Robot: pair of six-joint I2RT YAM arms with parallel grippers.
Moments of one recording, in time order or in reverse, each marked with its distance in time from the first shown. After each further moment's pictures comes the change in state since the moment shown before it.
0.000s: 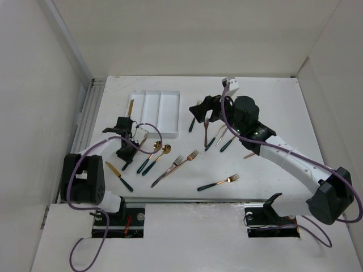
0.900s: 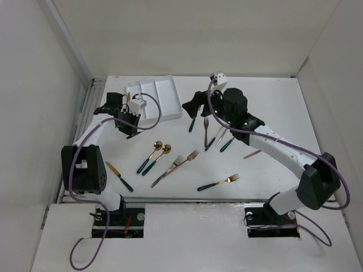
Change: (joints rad) left arm 0.092 0.097 0.357 0.034 0.304 0.054; right arm -0.002 0.140 0.118 -0.012 -0.025 -0.054
